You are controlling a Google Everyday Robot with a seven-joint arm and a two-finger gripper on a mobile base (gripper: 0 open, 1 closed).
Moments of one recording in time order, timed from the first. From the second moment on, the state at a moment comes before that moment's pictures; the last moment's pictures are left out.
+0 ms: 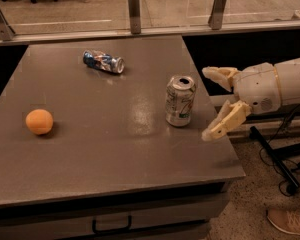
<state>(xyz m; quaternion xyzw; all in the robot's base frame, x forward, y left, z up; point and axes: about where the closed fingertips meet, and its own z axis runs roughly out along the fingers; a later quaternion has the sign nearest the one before) 0.495 -0.124 0.896 -0.57 0.64 0.28 0.44</state>
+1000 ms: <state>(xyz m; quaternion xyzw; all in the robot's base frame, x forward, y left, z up) 0.522 -0.067 0.886 -0.58 0.58 0.34 0.45</state>
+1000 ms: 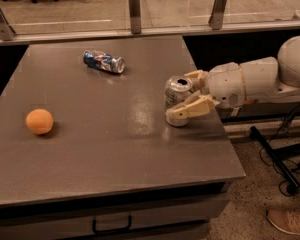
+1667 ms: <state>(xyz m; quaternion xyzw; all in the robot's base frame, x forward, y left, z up) 0.517 -0.035 0.887 -0.64 0.56 0.32 0.41</state>
